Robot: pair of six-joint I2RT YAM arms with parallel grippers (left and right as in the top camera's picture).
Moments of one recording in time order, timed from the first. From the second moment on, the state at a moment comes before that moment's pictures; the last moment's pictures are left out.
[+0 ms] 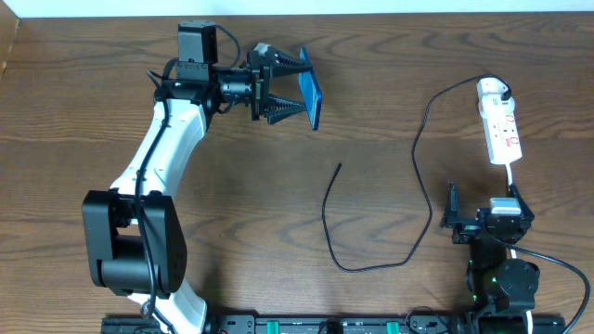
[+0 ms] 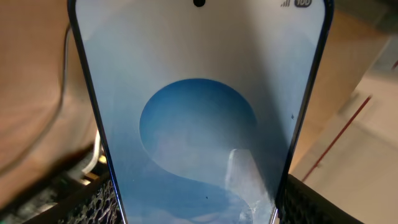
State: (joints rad) left arm -0.10 1.83 1.40 -0.26 1.36 -1.27; right arm 0.01 0.01 0.01 -0.07 0.08 -0.09
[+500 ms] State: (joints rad) left arm -0.10 1.83 1.40 -0.26 1.36 -0.95; right arm 0.01 0.01 0.01 -0.07 0.08 -0.09
